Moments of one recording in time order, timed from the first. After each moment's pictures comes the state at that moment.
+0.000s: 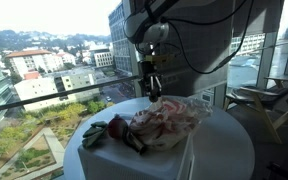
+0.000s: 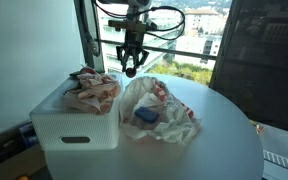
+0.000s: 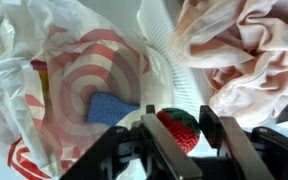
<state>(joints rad) 0.07 0.53 0.05 -1.43 0.01 1.70 0.02</state>
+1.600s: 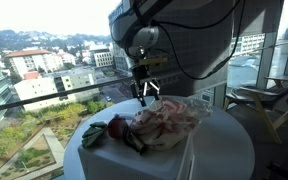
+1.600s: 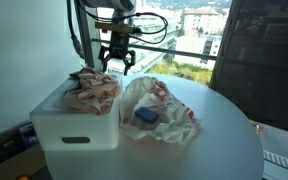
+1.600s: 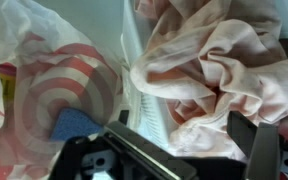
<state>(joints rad) 0.14 0.57 0.06 -1.40 0.01 1.59 -0.05</state>
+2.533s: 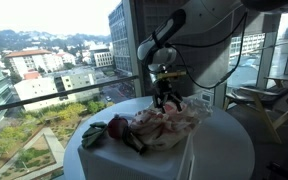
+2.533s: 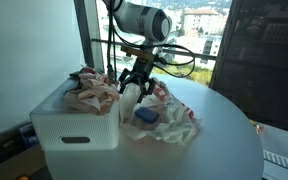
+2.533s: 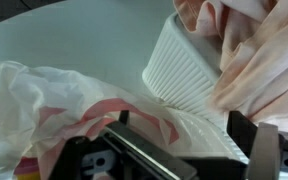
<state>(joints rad) -0.01 0.70 0.01 -1.41 0.13 1.52 0.07</state>
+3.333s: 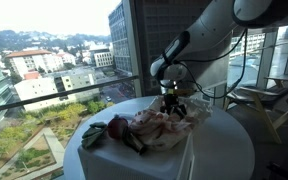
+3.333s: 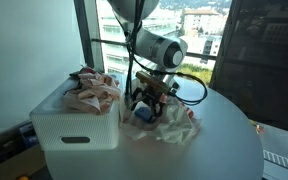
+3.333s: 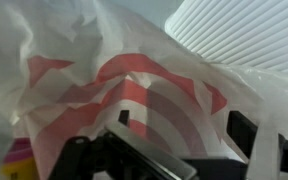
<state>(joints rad) -0.10 0.80 0.01 -1.48 0.20 1.77 -0.09</state>
